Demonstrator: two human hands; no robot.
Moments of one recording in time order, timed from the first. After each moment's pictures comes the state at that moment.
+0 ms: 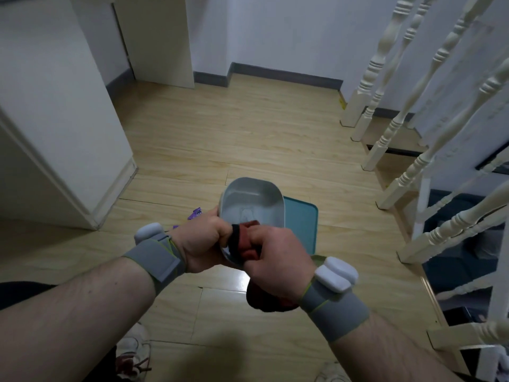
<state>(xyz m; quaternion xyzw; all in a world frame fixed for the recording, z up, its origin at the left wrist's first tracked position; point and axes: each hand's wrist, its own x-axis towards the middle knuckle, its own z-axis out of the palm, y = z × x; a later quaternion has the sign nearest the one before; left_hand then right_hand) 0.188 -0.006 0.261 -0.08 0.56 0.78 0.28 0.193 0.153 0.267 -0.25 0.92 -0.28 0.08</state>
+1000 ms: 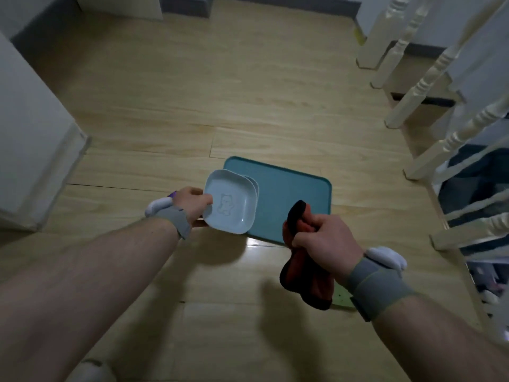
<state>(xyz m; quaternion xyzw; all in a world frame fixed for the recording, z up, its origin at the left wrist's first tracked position) -0.013 -0.033 0.048 -0.36 0.69 0.61 0.14 0.037 0.214 0.126 0.11 0.89 -0.40 0.20</state>
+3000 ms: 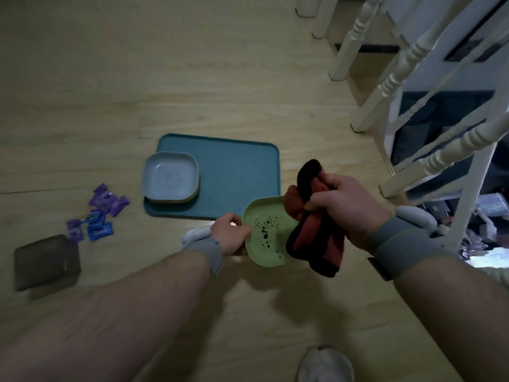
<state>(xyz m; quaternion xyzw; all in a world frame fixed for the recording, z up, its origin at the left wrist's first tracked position) 0.029 0.157 -0.026 -0.24 0.74 0.56 0.30 0.032 0.342 0.131 0.19 0.78 -0.57 0.18</state>
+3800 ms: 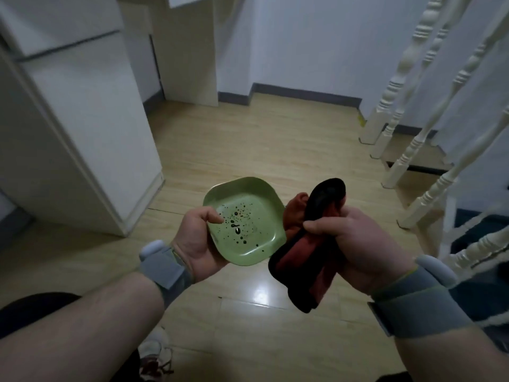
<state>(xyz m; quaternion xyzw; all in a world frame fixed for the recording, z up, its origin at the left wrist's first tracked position) 0.210 -0.034 0.286 -0.18 0.34 0.91 0.13 0.193 0.179 0.361 0.03 0.63 -0.73 0.26</state>
